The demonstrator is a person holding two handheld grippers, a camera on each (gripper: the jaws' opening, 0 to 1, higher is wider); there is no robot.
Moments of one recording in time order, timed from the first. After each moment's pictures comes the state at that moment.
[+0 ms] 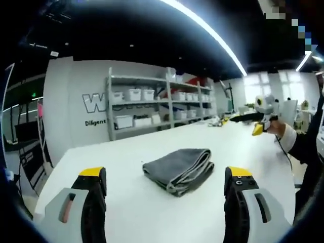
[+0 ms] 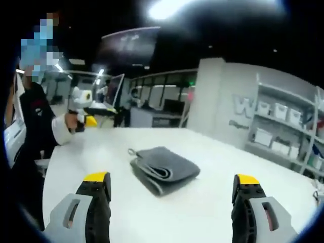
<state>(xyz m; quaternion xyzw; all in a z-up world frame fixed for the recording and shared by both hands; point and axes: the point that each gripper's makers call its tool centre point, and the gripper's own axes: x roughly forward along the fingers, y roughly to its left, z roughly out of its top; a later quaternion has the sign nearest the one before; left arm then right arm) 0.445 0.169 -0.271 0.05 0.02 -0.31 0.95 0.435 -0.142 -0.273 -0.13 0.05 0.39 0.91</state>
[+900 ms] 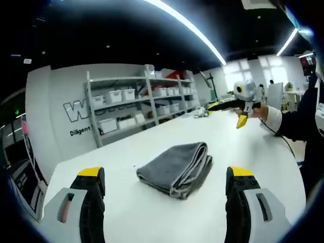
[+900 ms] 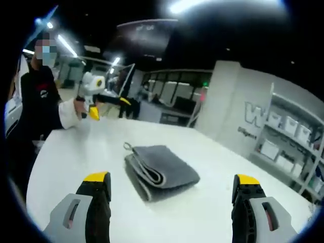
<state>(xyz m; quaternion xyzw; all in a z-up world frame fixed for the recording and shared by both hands) 0.478 0.144 -0.276 0.12 0.02 -0.38 0.92 0.478 -0.122 -0.279 -0.19 0.03 0.43 0.88</state>
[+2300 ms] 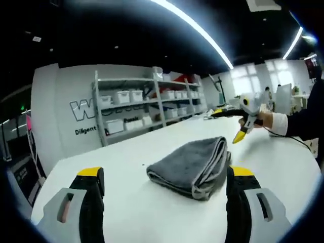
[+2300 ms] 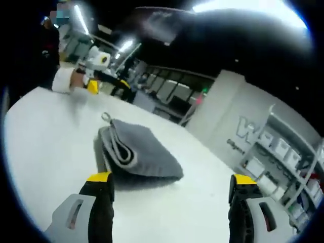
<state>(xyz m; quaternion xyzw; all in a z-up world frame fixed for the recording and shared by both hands) 0.524 0.150 -0.306 0.10 -0.01 -0.35 0.93 0.544 -0.121 -0.327 -0.30 -0.03 0.37 0.88</state>
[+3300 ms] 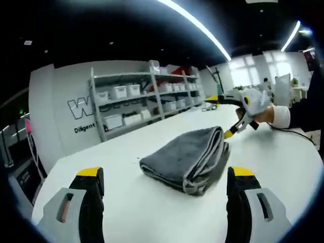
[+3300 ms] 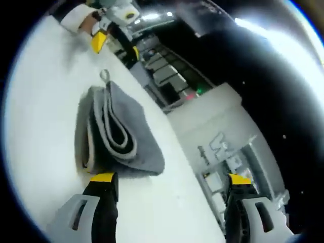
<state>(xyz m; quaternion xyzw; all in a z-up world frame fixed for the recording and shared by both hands) 0.519 0.135 -0.325 0.13 0.02 -0.35 0.93 0.558 -0.108 -0.334 -0.50 -0.08 0.25 0.82</state>
